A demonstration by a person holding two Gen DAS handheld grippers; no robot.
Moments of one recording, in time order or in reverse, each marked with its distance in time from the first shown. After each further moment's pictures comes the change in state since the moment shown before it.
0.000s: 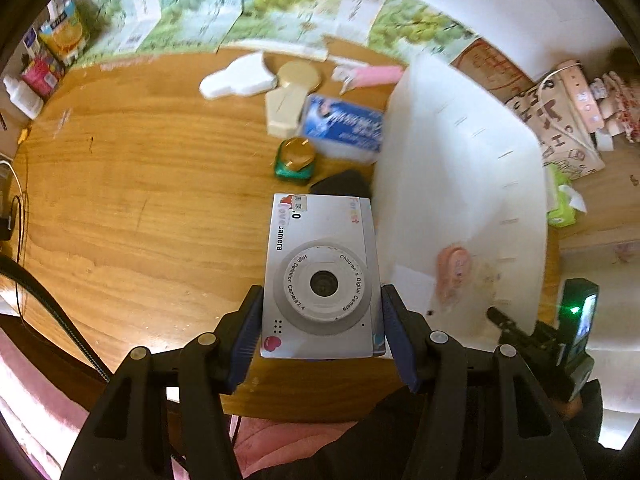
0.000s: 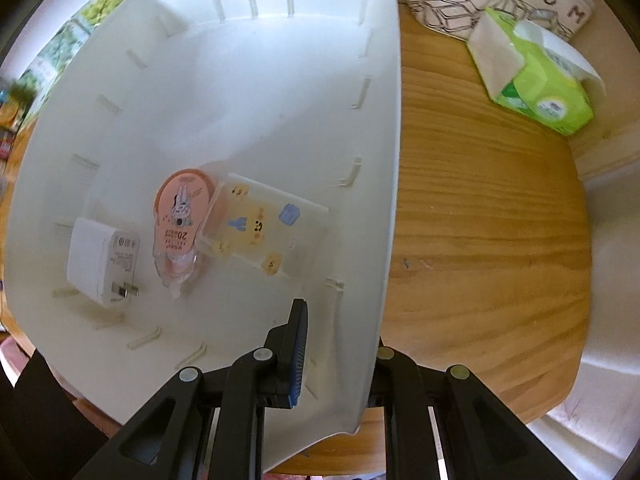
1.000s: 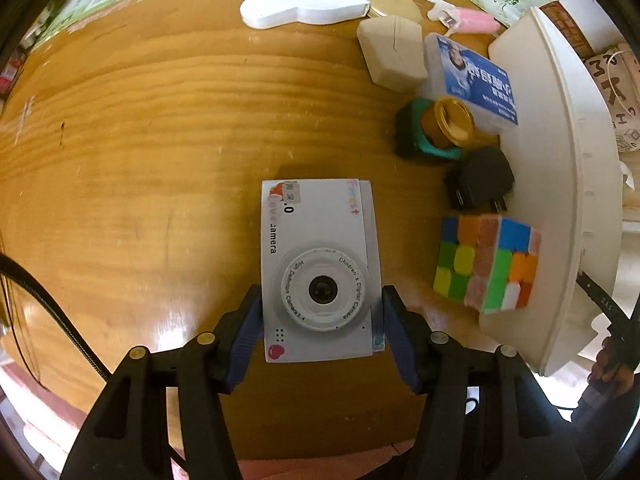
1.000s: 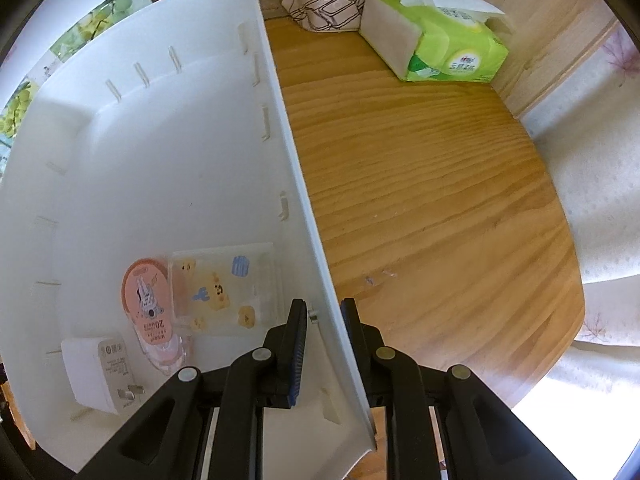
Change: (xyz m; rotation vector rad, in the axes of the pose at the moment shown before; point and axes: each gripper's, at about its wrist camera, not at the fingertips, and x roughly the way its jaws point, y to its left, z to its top) left arm 0.087 0.105 0.037 0.079 0.217 0.029; right arm -0.011 -0.014 -0.001 0.380 -0.063 -0.110
